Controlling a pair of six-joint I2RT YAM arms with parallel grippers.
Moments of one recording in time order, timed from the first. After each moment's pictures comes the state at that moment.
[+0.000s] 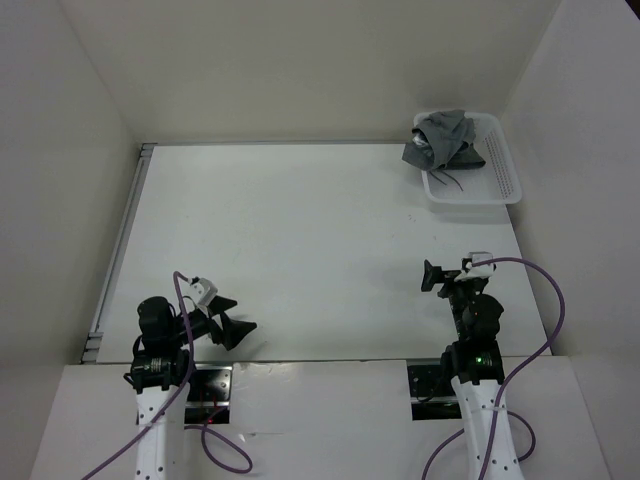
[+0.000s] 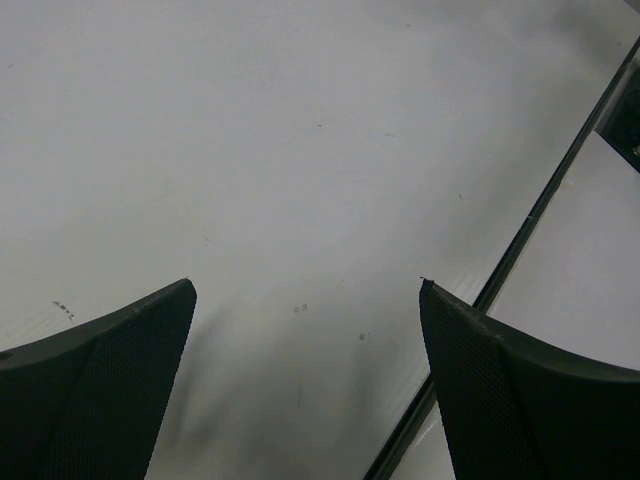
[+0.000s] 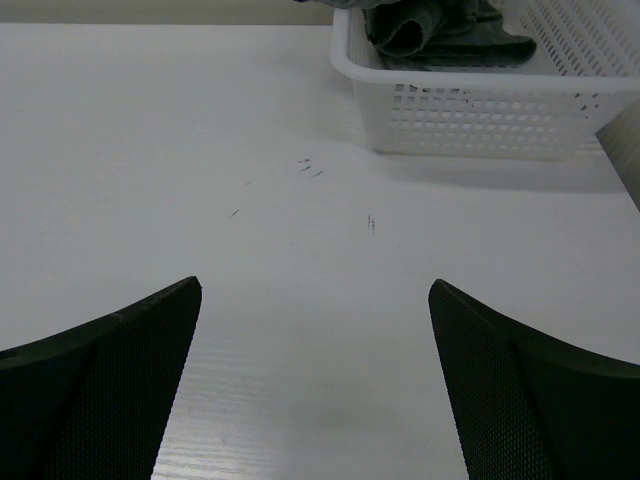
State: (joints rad) left arm 0.18 0.01 0.09 -0.53 1.03 0.07; right arm -0.01 0.01 0.04 -0.06 -0.04 0.02
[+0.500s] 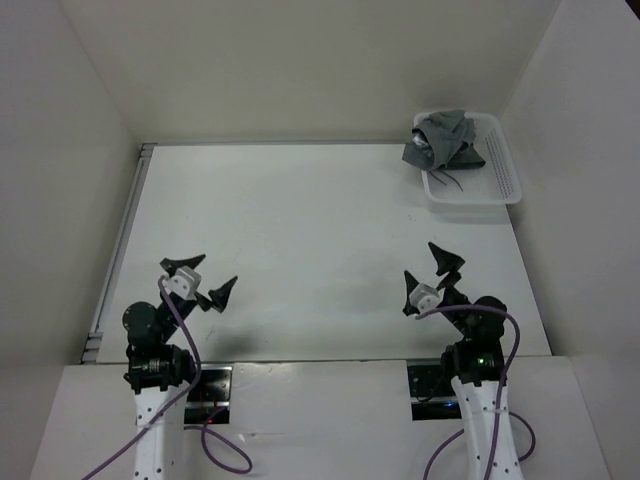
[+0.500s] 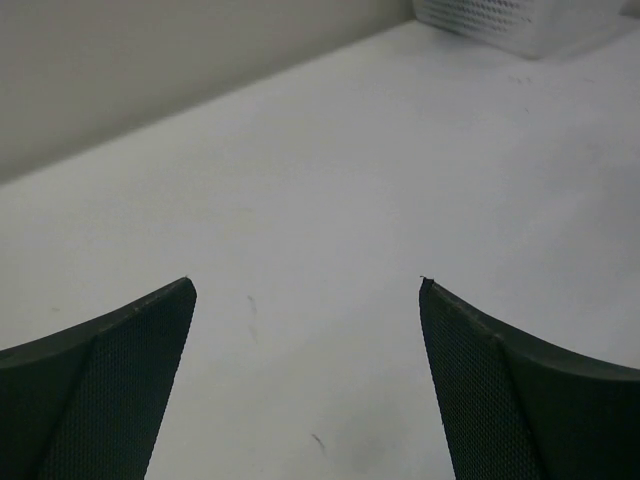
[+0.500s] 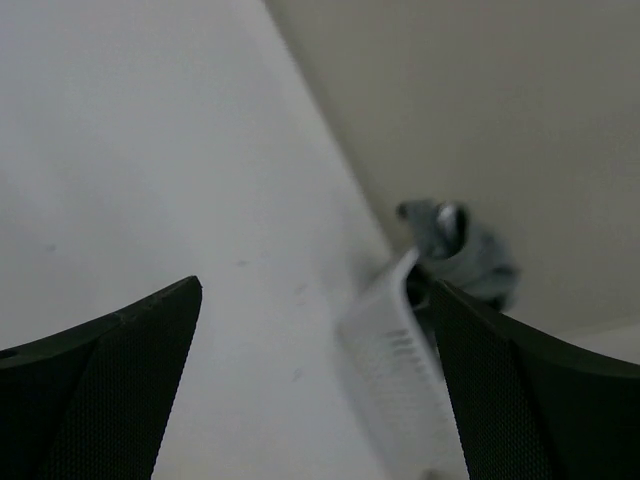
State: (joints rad) left arm 0.17 0.01 0.09 -0.05 0.75 0.07; right arm -0.01 0.01 0.10 -0.12 -0.63 -0.87
